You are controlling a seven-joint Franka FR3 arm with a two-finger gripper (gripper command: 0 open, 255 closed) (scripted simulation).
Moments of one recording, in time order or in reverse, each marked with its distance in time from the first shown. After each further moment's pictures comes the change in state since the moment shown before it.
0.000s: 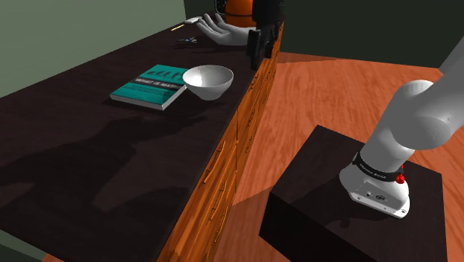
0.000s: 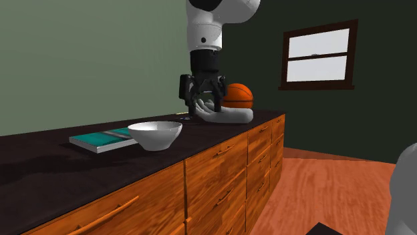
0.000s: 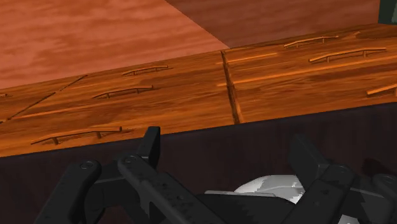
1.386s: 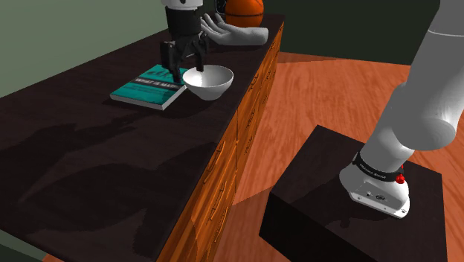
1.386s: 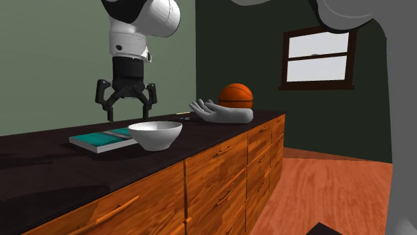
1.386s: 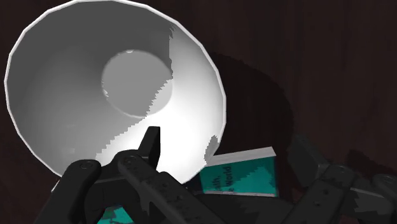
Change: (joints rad) arm 0.079 0.577 0.171 0.545 -0.111 0.049 0.283
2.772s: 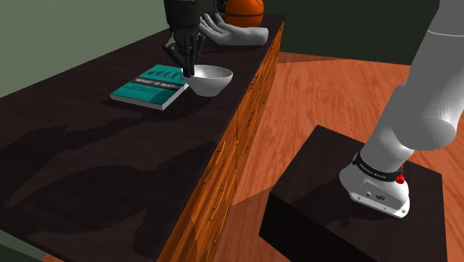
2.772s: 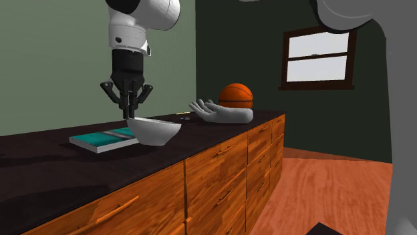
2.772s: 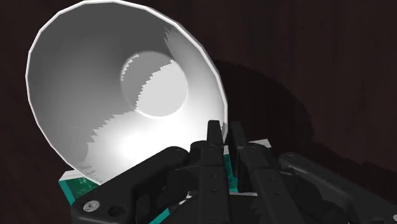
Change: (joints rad) arm 0.002 0.002 0.001 0.047 -0.001 -0.044 0.001
